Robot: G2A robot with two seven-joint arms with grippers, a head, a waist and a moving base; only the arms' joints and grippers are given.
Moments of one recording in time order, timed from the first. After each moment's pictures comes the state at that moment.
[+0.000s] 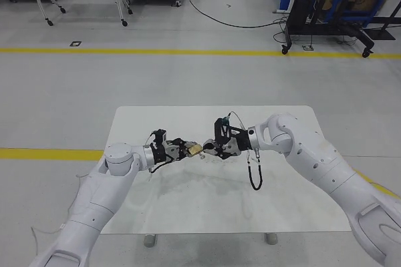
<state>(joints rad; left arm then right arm) 0.97 -1.22 -1.06 -1.16 -0.55 0.30 -0.91 -0.61 -1.06 0.58 -1.18 -0.71 -1.01 0.32</state>
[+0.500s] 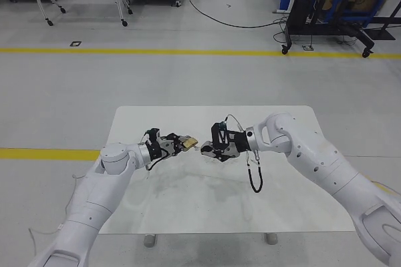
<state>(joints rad) 0.97 -1.22 -1.10 -1.14 -0.61 0.31 -0.85 -0.61 -1.03 0.56 -1.28 -0.82 -1.01 0.26</state>
